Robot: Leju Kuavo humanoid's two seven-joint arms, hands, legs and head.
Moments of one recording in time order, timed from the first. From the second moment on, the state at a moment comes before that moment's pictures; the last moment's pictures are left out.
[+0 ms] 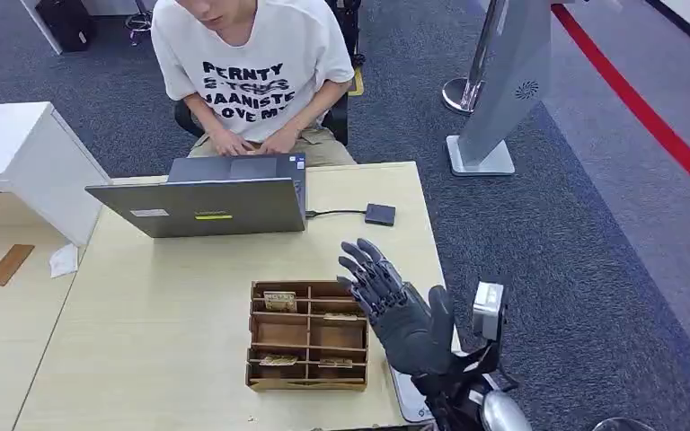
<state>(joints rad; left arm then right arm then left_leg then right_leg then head) -0.12 -0.06 -1.46 -0.11 1.36 0.08 0.11 0.03 0.00 0.50 -1.85 -0.53 0.32 -0.15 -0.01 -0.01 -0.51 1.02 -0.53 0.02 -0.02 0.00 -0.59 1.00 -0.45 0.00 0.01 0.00</state>
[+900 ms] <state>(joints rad) -0.12 -0.06 -1.46 -0.11 1.38 0.08 0.11 0.03 -0.07 0.64 -1.87 0.46 -0.16 -0.30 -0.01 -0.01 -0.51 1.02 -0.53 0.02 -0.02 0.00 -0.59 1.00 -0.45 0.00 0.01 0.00</state>
